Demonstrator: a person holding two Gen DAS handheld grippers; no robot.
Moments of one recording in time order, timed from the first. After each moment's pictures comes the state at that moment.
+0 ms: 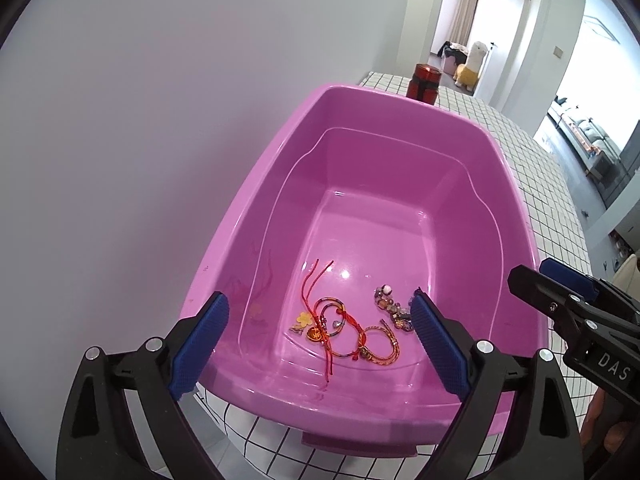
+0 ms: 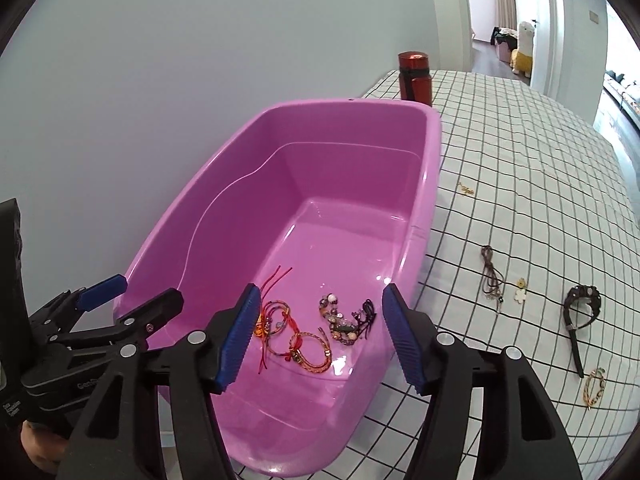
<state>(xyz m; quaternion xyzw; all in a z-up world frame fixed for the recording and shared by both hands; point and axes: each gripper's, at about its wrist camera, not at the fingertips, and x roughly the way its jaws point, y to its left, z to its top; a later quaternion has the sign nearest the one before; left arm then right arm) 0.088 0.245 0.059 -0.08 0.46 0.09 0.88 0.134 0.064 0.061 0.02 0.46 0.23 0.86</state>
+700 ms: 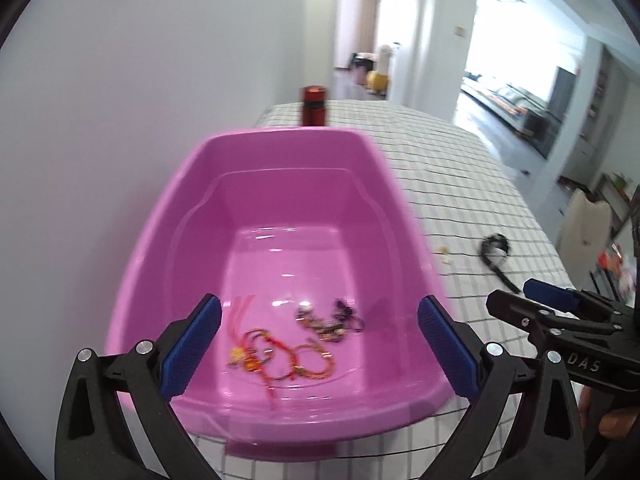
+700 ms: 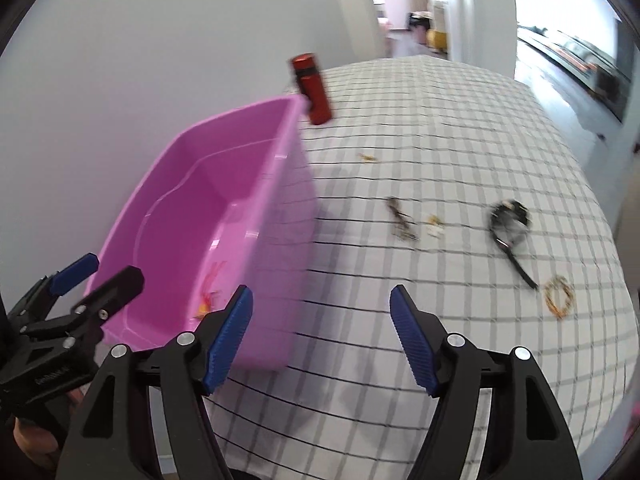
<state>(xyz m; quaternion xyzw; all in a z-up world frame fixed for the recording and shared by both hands) 0.080 0.164 0.077 0.01 0.40 -0.07 0.92 0.074 -0.031 0.052 0.09 0.46 0.10 0.88</state>
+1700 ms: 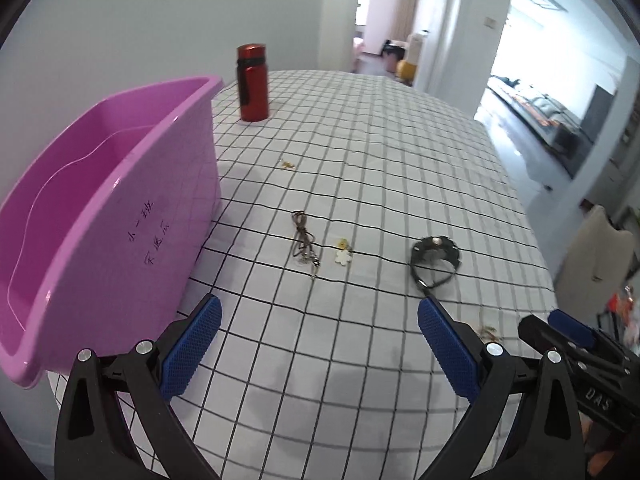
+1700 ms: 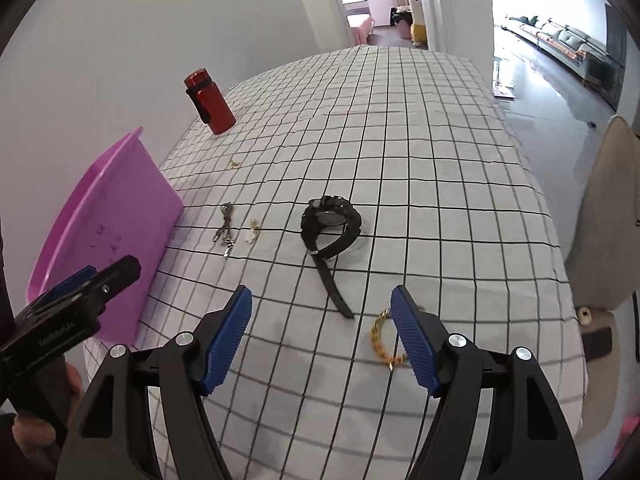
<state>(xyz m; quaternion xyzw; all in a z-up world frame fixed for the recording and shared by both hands) 0.134 -0.060 0.000 -0.04 0.43 0.03 0.90 0.121 -0.283 -0.015 0.10 0.46 0.11 0.88</state>
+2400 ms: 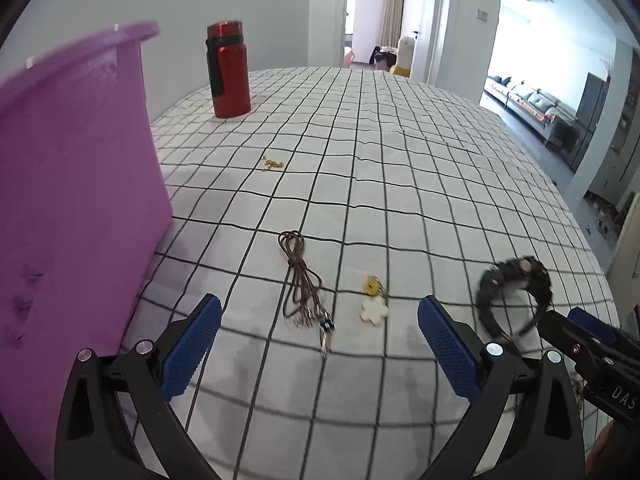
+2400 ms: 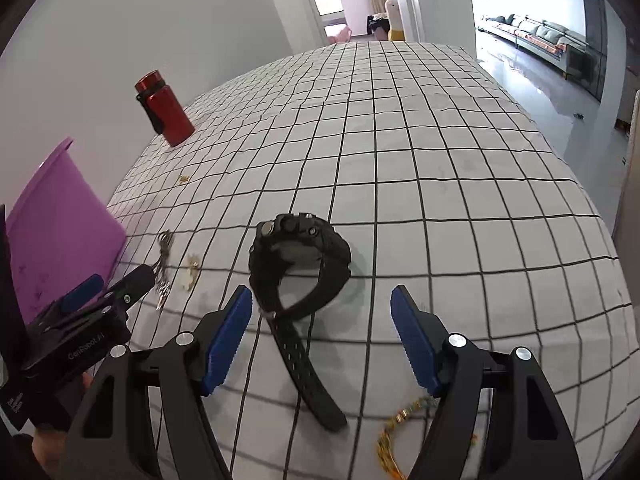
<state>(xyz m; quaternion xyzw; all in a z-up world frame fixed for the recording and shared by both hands) 0.231 -0.048 -0.098 -0.03 0.40 0.00 0.92 0.202 -0.269 -0.100 0.12 0.43 0.06 0.89</state>
